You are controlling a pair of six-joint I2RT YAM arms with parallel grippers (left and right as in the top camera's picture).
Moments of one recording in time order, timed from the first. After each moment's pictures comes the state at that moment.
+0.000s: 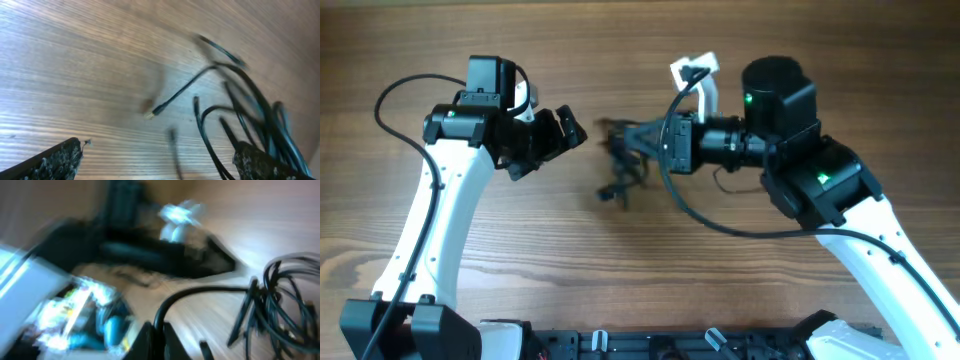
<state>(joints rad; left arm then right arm) -0.08 1.51 1.31 -1.02 0.33 -0.50 0.54 1.31 1.32 -0.40 -0.79 0.60</state>
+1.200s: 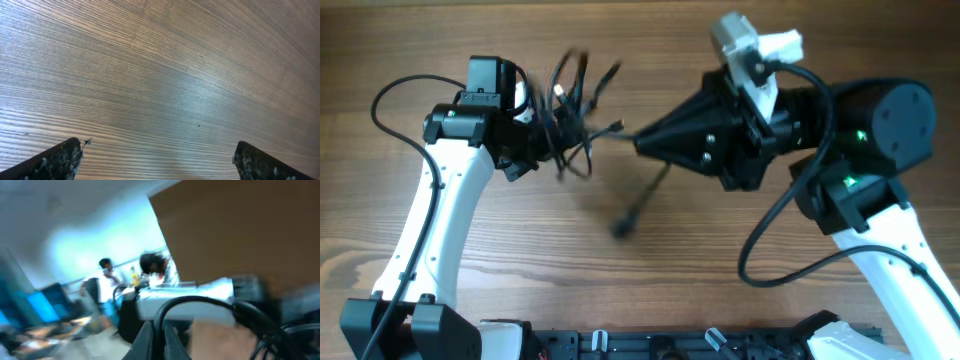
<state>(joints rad) -0.08 1.52 1.31 -1.02 0.28 -0.52 0.47 1.27 1.36 0.40 -1.29 0.91</state>
